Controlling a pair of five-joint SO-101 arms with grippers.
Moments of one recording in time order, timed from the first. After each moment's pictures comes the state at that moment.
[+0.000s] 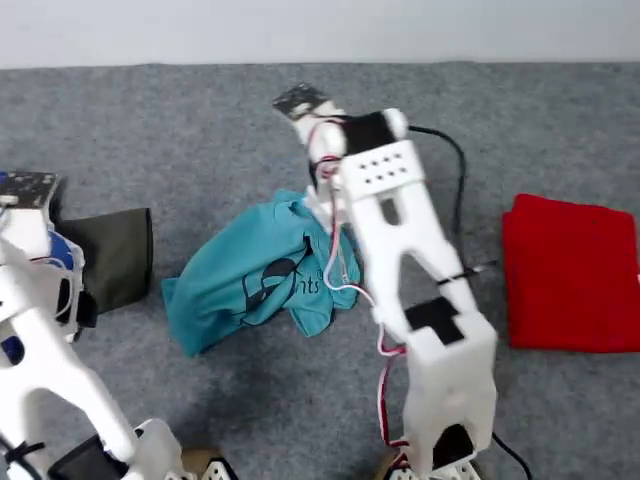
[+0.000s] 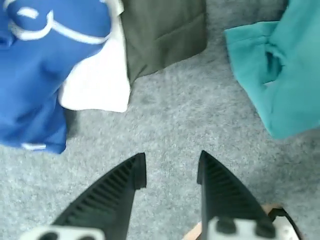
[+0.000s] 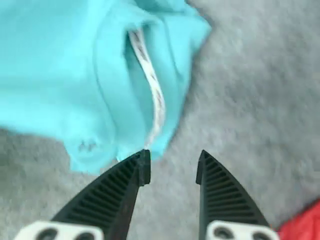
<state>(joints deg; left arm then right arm) -41.4 -20.9 18.3 98.9 -26.9 -25.0 28.9 -39.8 99.7 16.9</state>
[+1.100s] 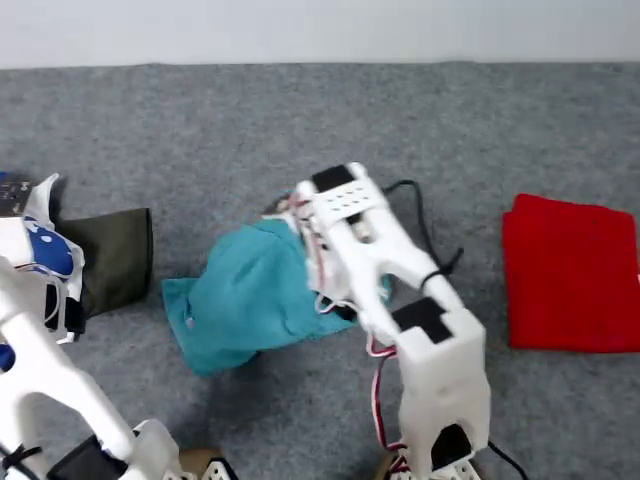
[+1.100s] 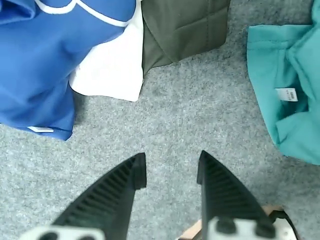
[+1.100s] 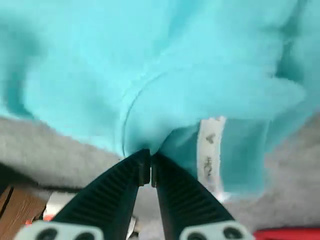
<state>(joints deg) -44.9 -20.9 18.3 98.9 -26.6 -25.8 27.0 -8.4 100.7 25.8</state>
